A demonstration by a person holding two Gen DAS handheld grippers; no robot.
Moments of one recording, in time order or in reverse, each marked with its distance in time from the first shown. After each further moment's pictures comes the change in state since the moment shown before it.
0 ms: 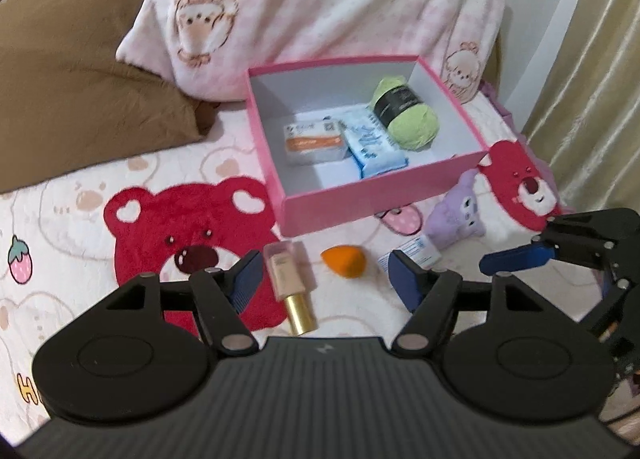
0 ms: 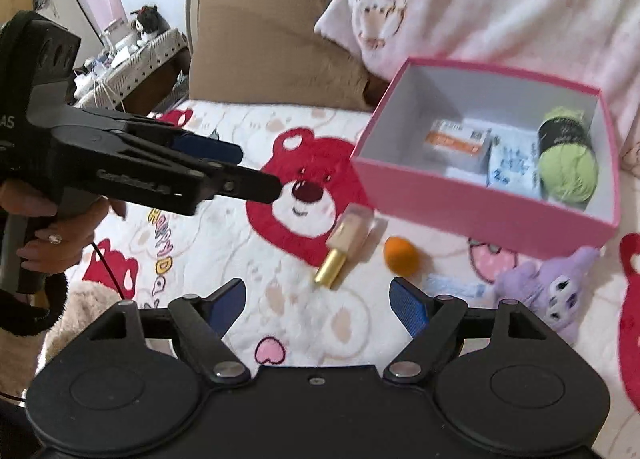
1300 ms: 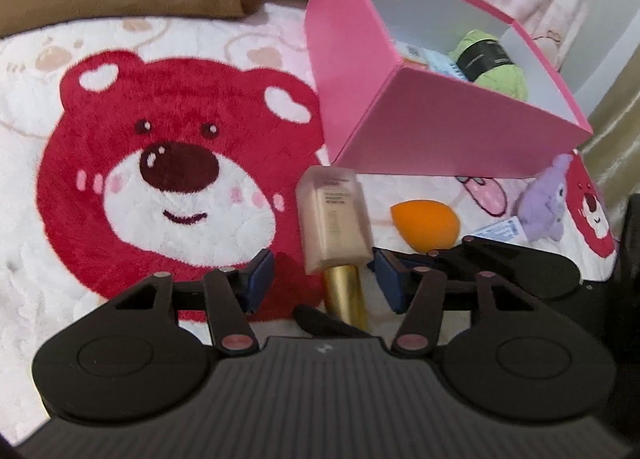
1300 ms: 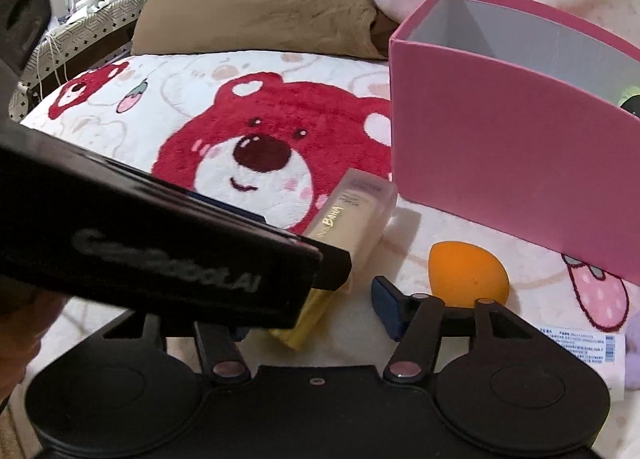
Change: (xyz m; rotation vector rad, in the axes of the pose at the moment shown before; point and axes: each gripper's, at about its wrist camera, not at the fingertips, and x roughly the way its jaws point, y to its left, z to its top) left arm 0.143 0.068 -0.067 -0.240 0.021 -0.063; right arm 0.199 0.009 -0.025 -0.110 -0.070 -0.213
